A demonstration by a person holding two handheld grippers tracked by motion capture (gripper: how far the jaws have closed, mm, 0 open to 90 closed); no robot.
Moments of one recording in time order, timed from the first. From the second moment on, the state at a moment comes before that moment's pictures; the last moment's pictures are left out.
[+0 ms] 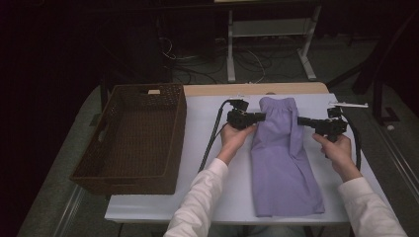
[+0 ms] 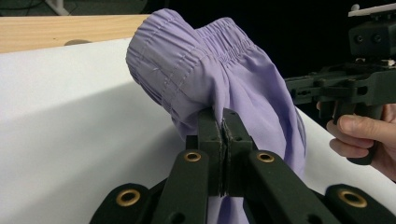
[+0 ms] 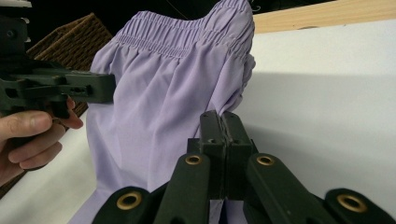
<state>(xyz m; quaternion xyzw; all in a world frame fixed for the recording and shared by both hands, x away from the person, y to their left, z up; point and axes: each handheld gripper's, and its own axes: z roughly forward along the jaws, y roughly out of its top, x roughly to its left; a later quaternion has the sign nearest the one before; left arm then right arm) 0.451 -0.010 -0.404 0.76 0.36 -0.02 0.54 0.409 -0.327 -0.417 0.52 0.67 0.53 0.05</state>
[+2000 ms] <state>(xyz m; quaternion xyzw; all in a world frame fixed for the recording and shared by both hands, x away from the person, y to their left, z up) 0.357 0.001 -0.431 0.83 0.28 -0.08 0.48 0.301 -0.319 -0.428 0.51 0.73 0.46 0.03</state>
